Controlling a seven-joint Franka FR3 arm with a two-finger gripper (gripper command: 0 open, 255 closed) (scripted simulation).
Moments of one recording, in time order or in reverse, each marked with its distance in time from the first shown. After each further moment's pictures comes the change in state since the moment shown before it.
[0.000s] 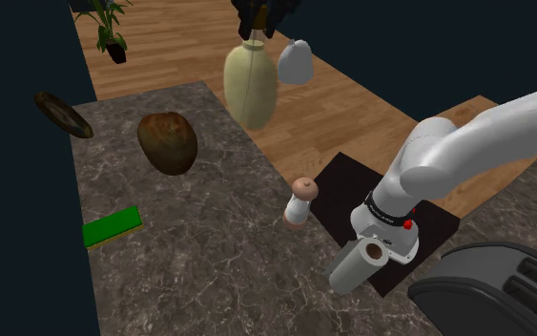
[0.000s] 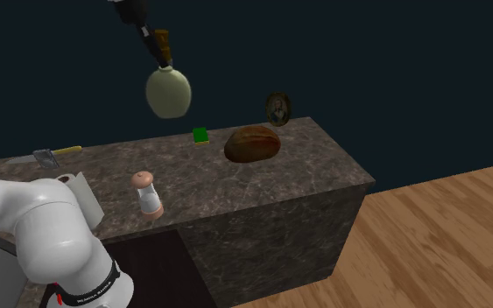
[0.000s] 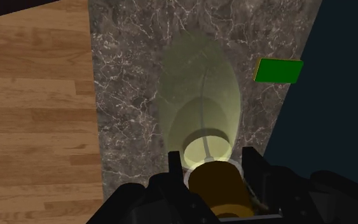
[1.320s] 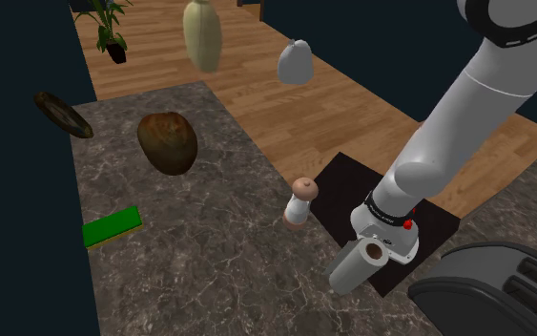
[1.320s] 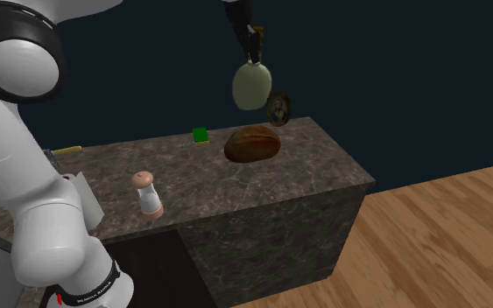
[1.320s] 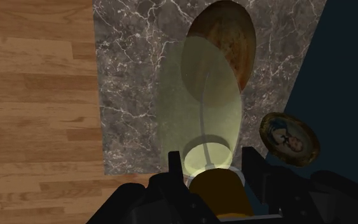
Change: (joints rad) arm -0.129 0.603 -0.107 0.506 -0.146 0.079 -0.202
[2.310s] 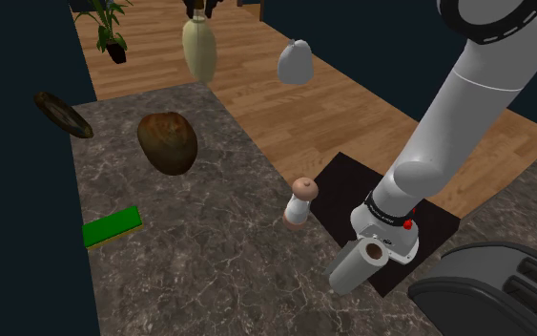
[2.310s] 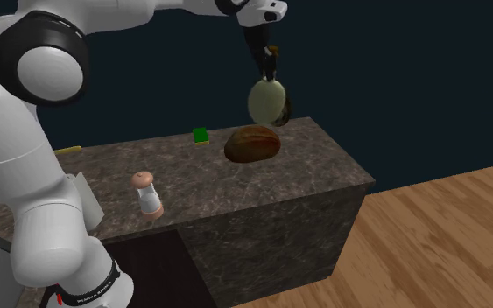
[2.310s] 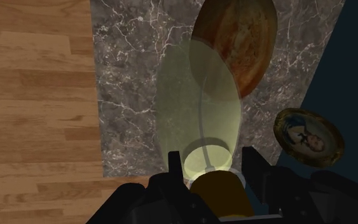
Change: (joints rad) arm -0.020 0.088 -0.018 -0.044 -0.012 0.131 -0.032
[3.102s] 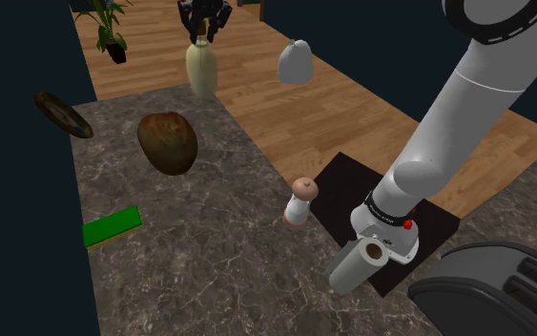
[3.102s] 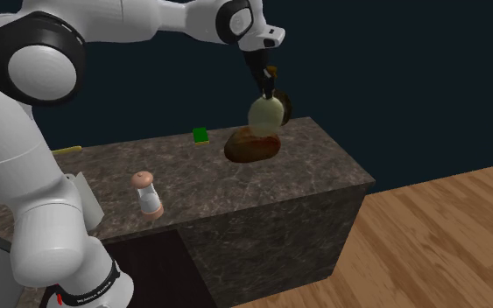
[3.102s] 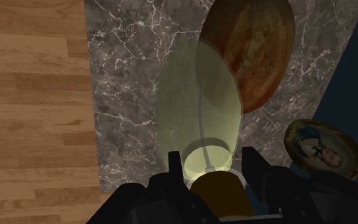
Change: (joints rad) arm -0.004 -0.021 -0.003 -0.184 0.003 0.164 0.003
